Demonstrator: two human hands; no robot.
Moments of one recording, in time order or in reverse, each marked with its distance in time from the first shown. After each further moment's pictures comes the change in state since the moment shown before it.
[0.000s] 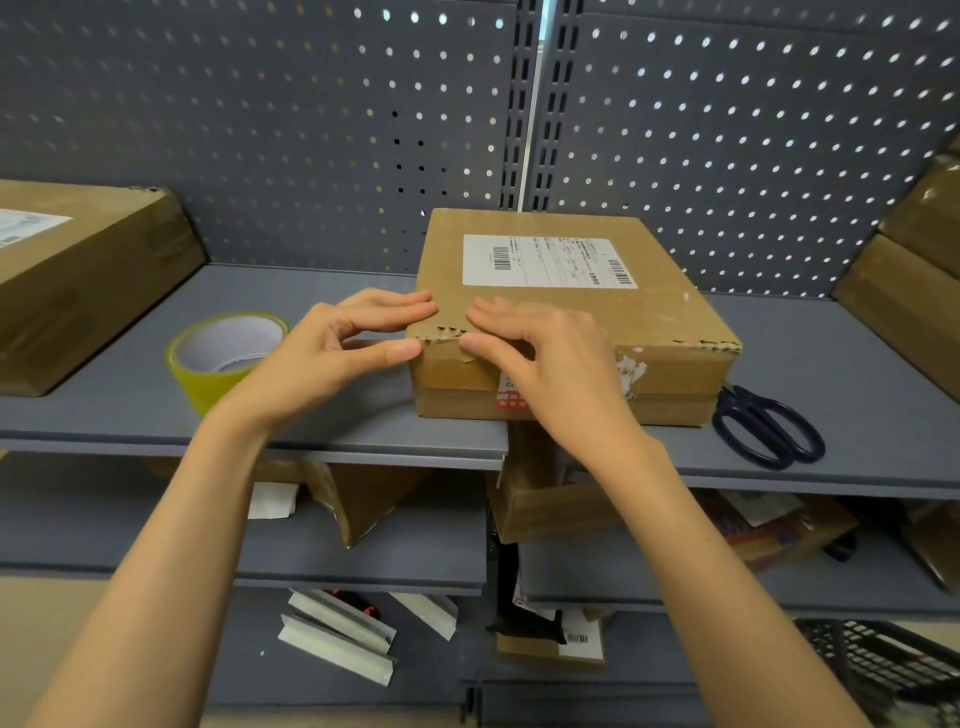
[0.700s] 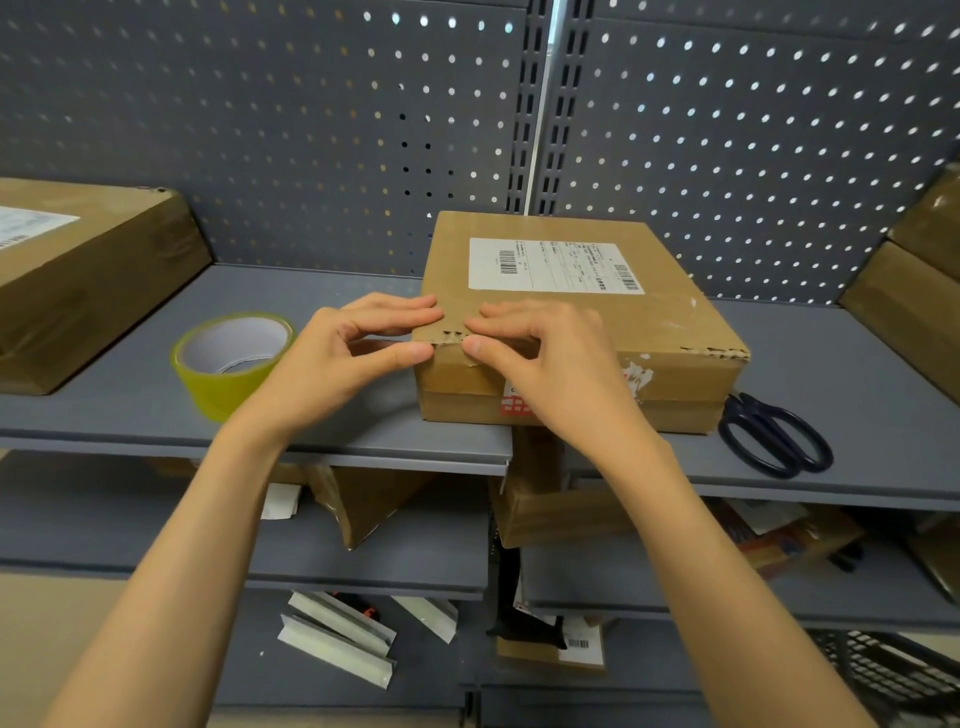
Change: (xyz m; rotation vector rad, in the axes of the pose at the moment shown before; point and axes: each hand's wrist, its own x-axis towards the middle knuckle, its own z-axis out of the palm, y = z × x) left_hand 0.000 -0.003 0.005 0.009 0.074 0.060; right_hand 0.006 -0.005 -0.004 0.074 -0.066 0.098
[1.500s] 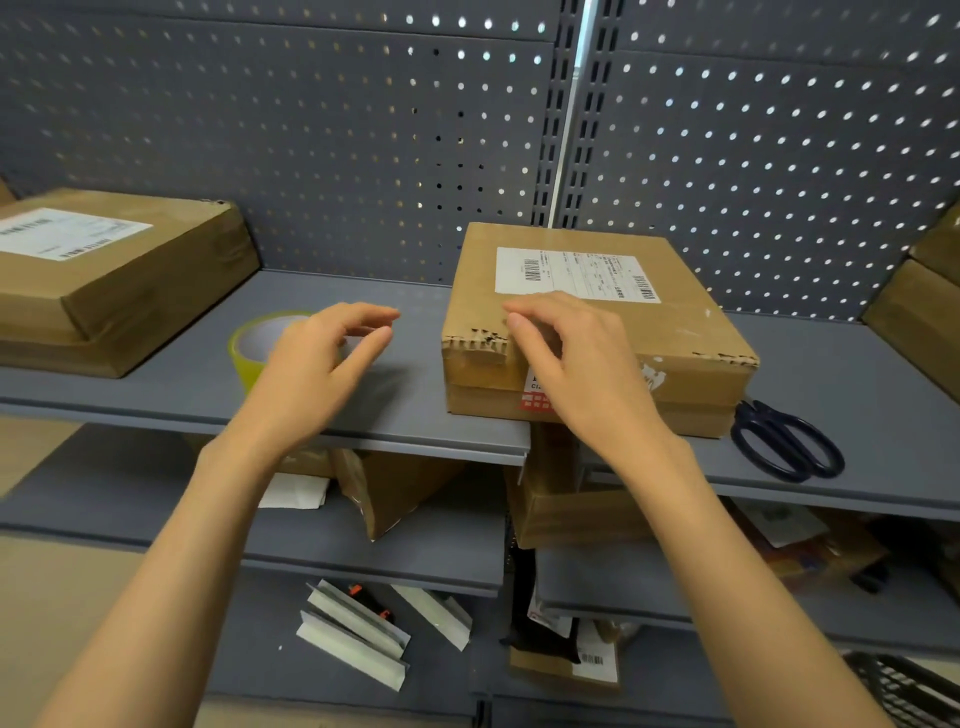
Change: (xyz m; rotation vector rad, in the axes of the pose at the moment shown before) left_hand -0.035 0.004 -0.019 0.521 0.273 -0.002; right_hand -0.009 -0.003 -0.004 -0.102 0.080 -0.140
